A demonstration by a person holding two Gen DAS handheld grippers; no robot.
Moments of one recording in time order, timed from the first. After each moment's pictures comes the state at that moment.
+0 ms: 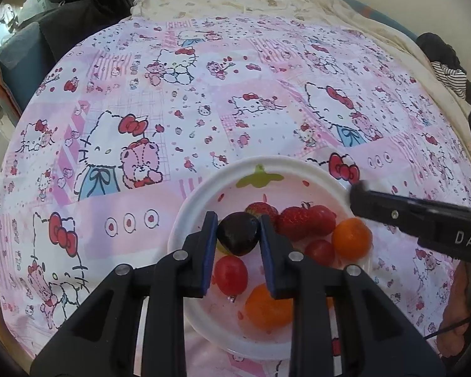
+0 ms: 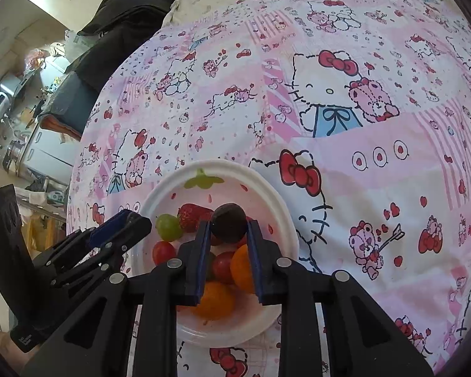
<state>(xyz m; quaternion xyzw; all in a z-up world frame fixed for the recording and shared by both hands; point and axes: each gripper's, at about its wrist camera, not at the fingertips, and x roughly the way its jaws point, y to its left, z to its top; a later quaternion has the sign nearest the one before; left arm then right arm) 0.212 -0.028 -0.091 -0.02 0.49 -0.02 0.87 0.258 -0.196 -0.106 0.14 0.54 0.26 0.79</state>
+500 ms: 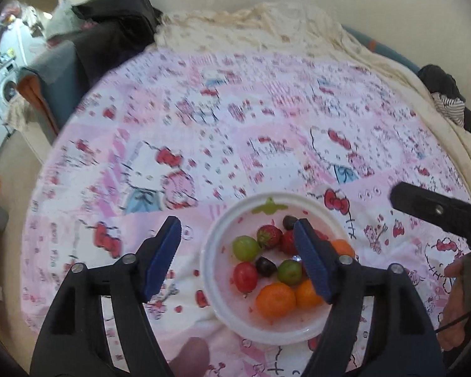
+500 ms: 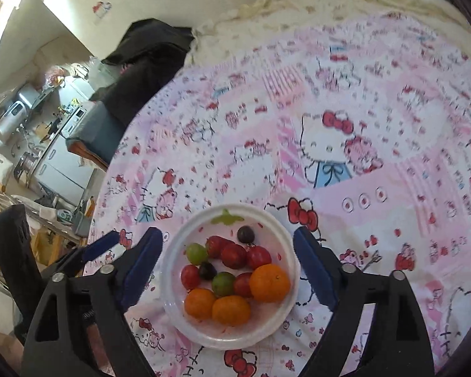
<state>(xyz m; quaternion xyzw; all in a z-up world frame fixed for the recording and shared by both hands) 0.177 -0.009 -0.029 -0.04 0.42 0.02 0.91 0.230 -0.217 -0.043 0.15 0.45 0.26 0.84</state>
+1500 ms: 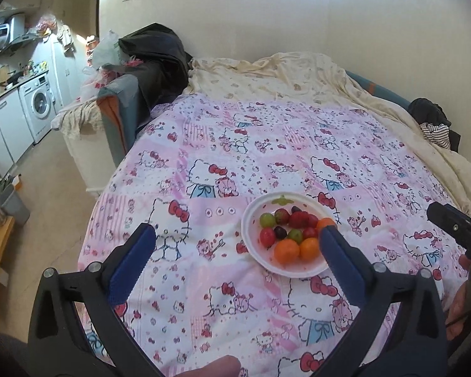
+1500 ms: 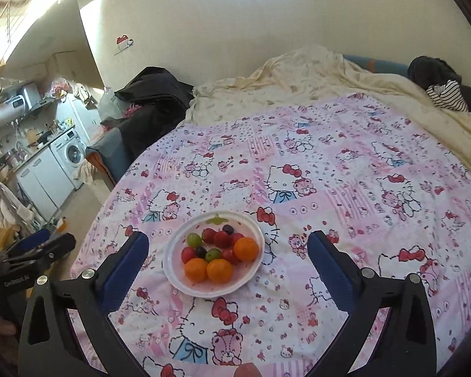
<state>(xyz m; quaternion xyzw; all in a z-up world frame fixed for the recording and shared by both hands) 0.019 0.016 0.034 -0.04 0.33 0.06 0.94 0.063 -0.254 0.019 0.09 0.31 0.20 0.93</state>
